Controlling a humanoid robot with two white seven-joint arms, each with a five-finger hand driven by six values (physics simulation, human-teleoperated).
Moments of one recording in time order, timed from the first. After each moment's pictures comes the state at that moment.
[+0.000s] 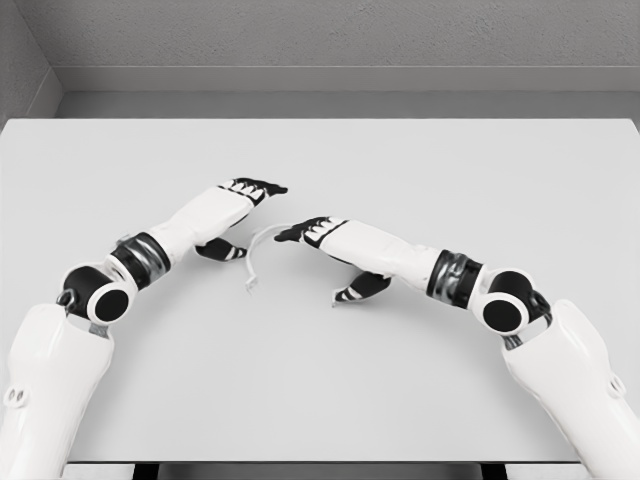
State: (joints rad) left arm -0.28 0.22 -0.16 -1.47 -0.81 -0.41 -0.48; right arm -0.33 -0.33 0.48 -1.57 0.45 -0.39 0.53
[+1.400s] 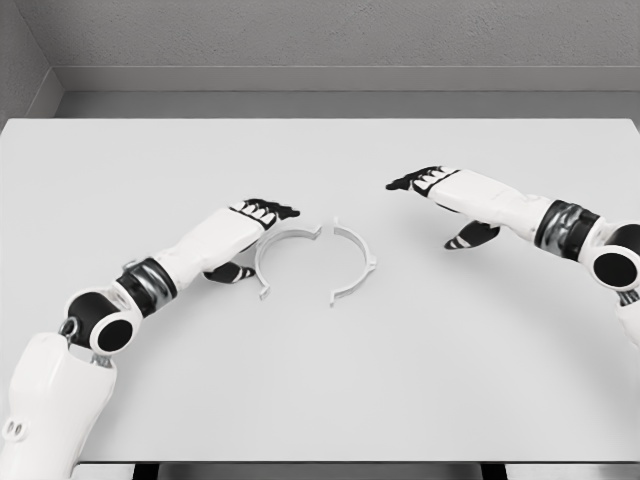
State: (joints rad) left arm -0.18 0.22 -0.18 -1.59 -0.81 -0.41 -0.48; right arm -0.44 -0.61 0.41 -1.51 0.43 -0.39 0.53
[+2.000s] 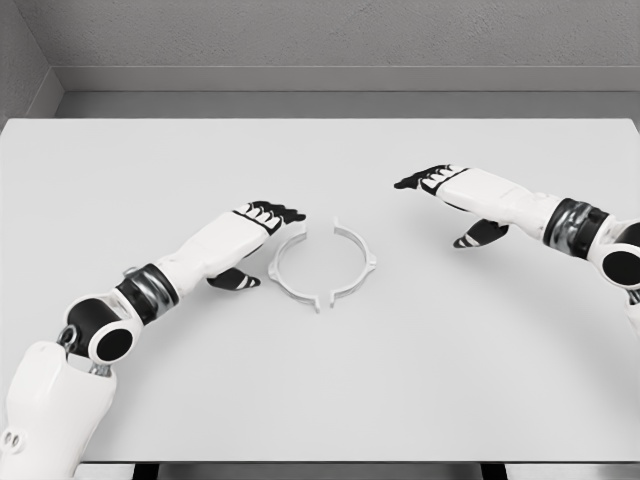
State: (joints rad) left arm -0.15 0.22 -0.18 -1.65 -0.81 -0.41 -0.48; right arm -0.44 -0.63 0.41 -1.51 0.43 -0.39 0.53
